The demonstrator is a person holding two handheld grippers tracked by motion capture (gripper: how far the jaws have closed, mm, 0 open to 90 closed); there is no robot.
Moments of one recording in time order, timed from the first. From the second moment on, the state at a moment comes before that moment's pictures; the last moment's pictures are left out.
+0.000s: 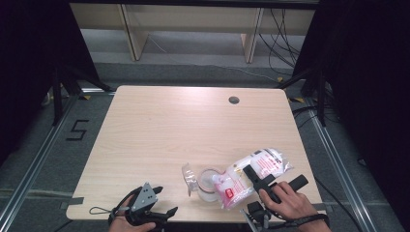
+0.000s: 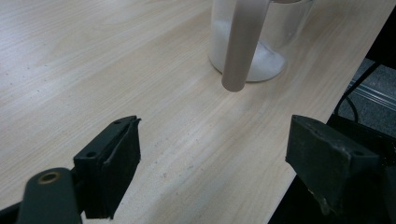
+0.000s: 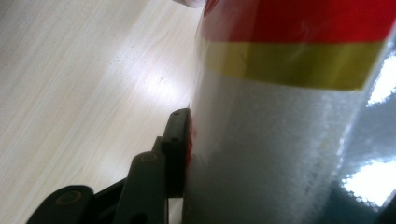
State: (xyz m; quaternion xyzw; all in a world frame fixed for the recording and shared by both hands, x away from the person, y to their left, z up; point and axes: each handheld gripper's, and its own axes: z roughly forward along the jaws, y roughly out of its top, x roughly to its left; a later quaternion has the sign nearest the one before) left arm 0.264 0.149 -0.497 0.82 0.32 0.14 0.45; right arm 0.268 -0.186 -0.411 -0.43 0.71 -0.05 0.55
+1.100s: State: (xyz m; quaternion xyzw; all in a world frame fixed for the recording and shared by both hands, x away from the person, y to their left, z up) left arm 0.264 0.149 -0.498 0.82 0.33 0.14 0.45; right arm 0.257 -0.192 -0.418 -0.33 0.75 -0.07 0.57
